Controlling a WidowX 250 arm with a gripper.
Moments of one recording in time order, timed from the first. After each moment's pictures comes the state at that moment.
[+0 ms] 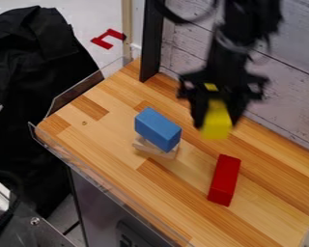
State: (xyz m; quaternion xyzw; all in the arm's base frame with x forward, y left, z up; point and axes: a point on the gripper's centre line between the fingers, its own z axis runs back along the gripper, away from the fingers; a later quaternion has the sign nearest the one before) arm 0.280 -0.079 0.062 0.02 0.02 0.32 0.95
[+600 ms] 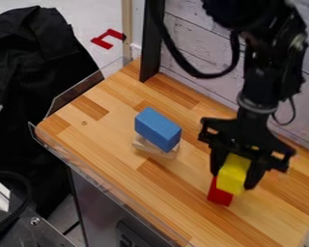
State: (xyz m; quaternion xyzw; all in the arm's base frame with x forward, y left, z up) arm 0.264 -0.112 0.027 -0.04 0.03 0.08 1.00
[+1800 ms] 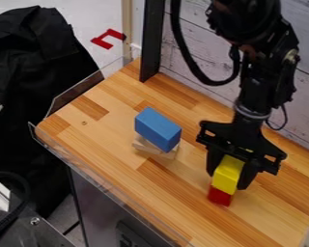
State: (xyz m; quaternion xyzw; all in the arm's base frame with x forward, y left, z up) arm 0.274 -0.101 0.007 -0.02 0.05 0.07 1.00
